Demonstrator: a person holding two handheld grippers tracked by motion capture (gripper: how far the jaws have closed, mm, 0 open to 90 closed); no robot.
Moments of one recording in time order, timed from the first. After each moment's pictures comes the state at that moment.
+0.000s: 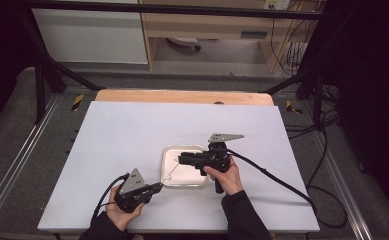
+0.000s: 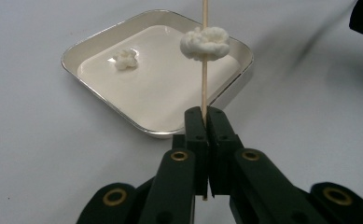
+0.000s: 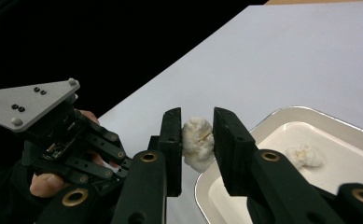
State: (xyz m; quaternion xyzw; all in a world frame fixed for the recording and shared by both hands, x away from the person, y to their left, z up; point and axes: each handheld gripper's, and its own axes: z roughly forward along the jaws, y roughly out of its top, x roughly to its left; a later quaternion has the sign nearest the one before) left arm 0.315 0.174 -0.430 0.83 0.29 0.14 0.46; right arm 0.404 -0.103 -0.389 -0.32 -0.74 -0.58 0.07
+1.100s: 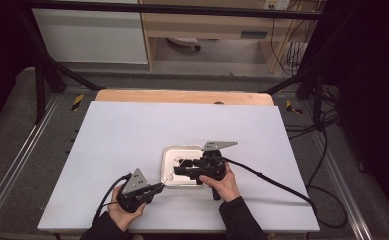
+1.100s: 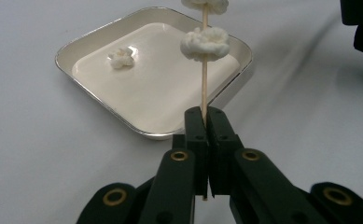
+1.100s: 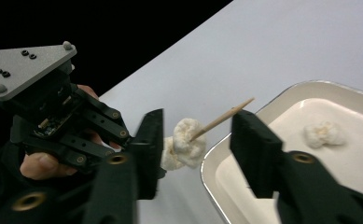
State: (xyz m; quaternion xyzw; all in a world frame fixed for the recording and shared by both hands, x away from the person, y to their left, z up) left arm 0.316 0.170 -0.431 0.83 0.29 0.14 0.45; right arm 0.392 -0.092 -0.405 -0.31 -0.76 -0.56 0.07
